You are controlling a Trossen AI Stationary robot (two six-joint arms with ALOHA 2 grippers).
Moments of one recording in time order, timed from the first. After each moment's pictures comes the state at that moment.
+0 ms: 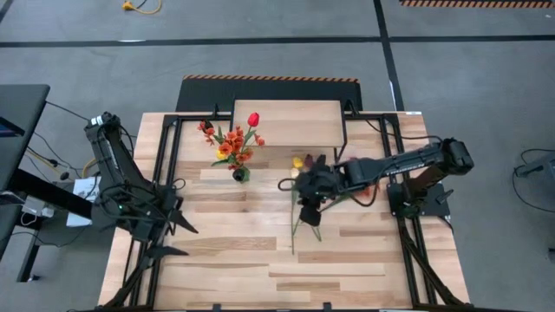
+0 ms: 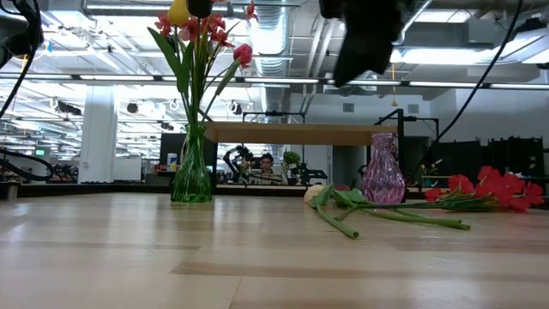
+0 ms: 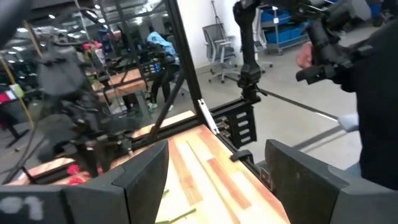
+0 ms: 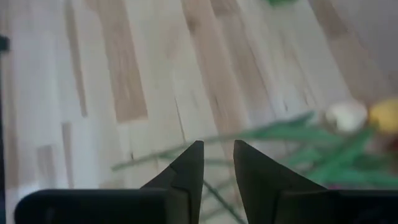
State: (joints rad) left arm -1.11 0.75 0.65 0.07 -0.76 0.17; right arm 0.18 1.56 1.26 -0.70 0.08 0.39
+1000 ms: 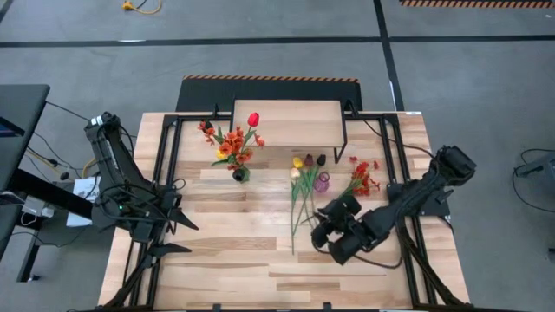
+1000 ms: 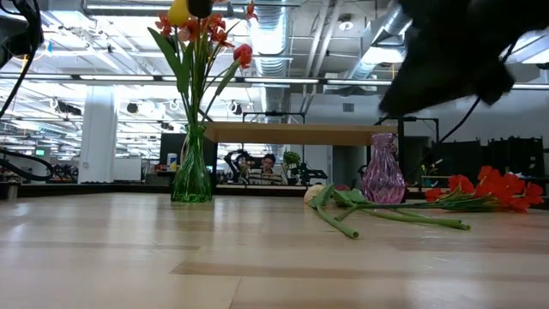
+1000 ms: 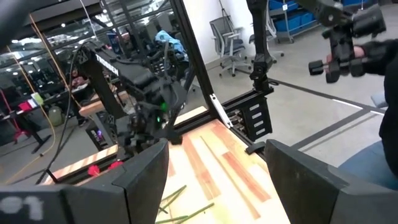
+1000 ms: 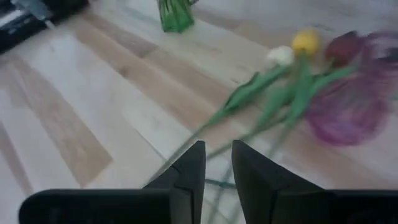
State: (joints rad) left arm -1.11 0.75 0.65 0.05 -0.80 0.24; right arm 0.60 1.62 0.96 -0.53 0.84 1.28
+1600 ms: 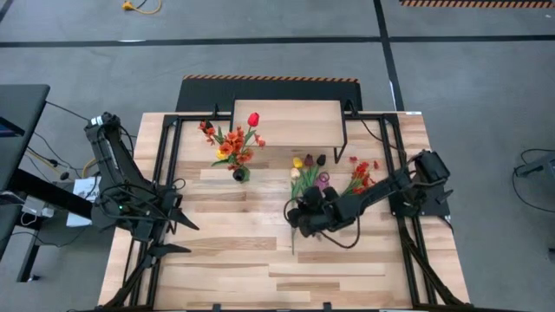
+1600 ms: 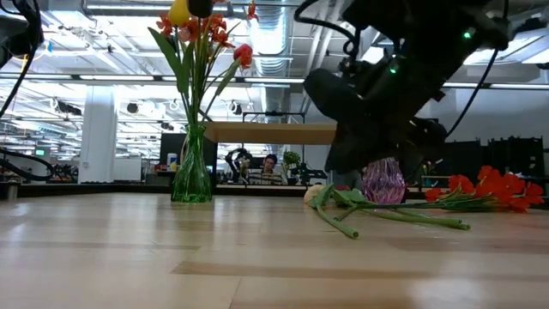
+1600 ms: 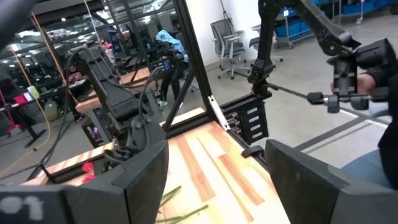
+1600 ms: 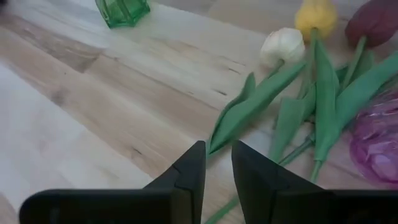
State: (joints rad) left arm -1.11 0.75 0.65 0.06 -0.80 0.20; right arm 0.35 1.82 0.99 -0.30 0.70 1.20
